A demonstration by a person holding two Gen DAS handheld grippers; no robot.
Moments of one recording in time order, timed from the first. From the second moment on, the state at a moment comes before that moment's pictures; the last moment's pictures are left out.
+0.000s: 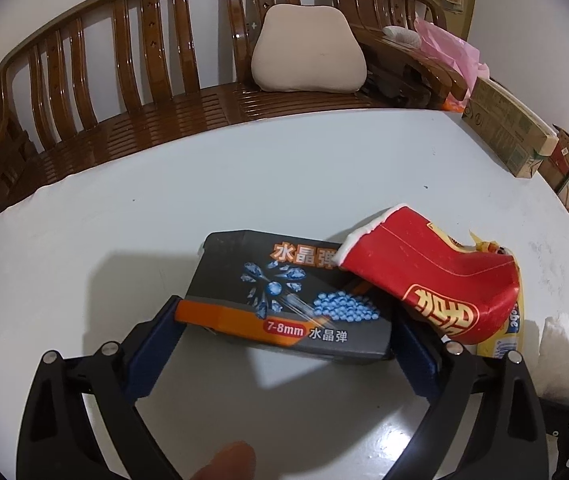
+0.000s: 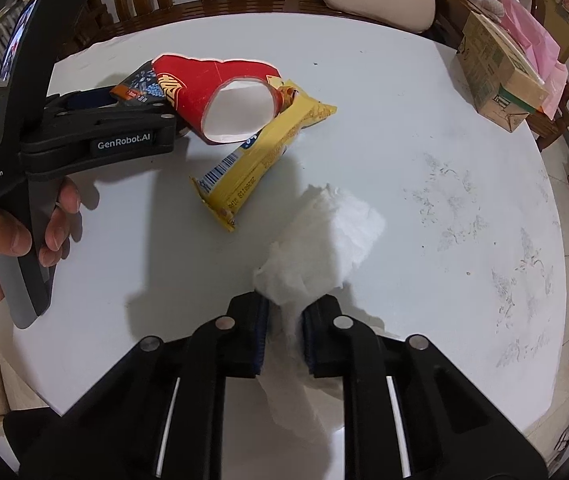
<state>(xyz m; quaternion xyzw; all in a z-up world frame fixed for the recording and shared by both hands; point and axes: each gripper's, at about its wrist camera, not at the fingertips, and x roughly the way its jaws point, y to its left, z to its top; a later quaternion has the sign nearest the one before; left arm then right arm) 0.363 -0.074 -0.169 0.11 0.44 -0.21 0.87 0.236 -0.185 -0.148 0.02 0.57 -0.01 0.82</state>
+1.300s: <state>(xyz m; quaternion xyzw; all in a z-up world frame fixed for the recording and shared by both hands) 0.288 -0.031 -0.115 0.08 0.43 -0.16 0.89 0.198 -0.181 -0.097 0.01 0.54 0.03 0.84</state>
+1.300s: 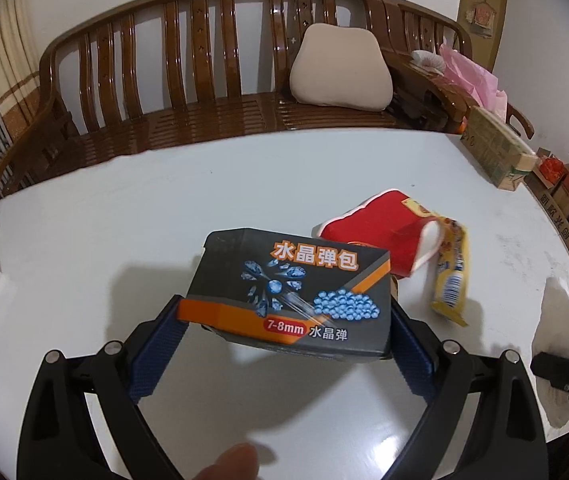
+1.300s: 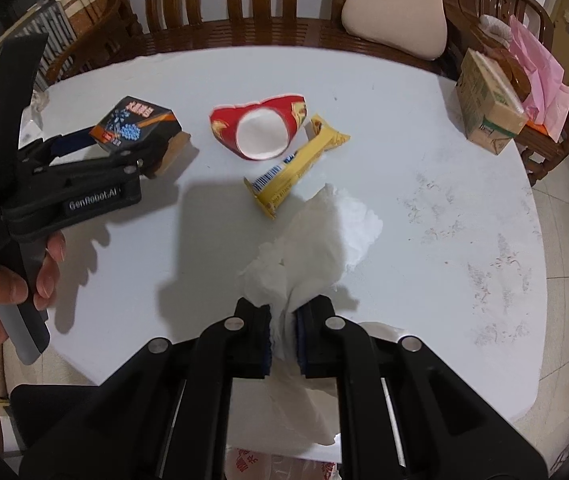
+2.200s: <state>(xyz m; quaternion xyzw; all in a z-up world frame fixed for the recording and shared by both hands) 0.130 -0.044 0.002 0.07 0.37 -0.14 0.91 0.083 -0.206 0.028 0.01 0.45 0.08 0.89</state>
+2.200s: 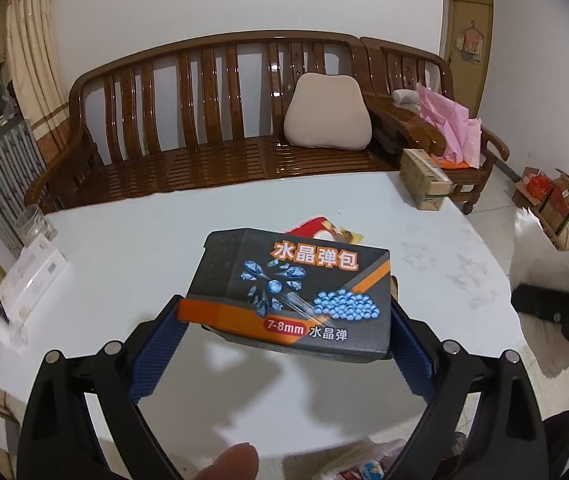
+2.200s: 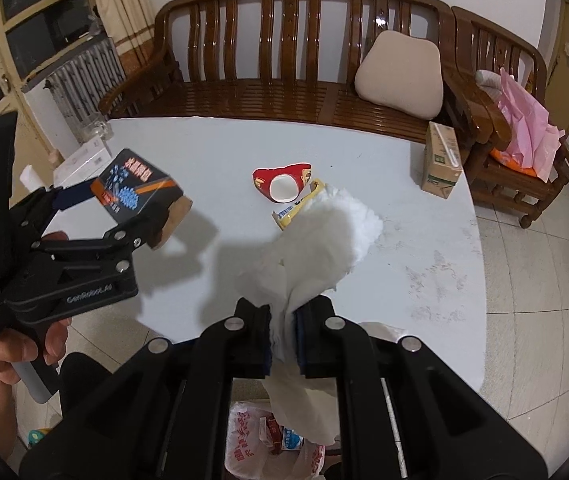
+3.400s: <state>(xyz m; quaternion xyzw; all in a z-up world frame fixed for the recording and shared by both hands) -0.081 -0.079 -0.194 0.08 0.51 -0.18 0.84 -0.094 -0.208 -0.107 -0.03 0.51 0.09 0.85</state>
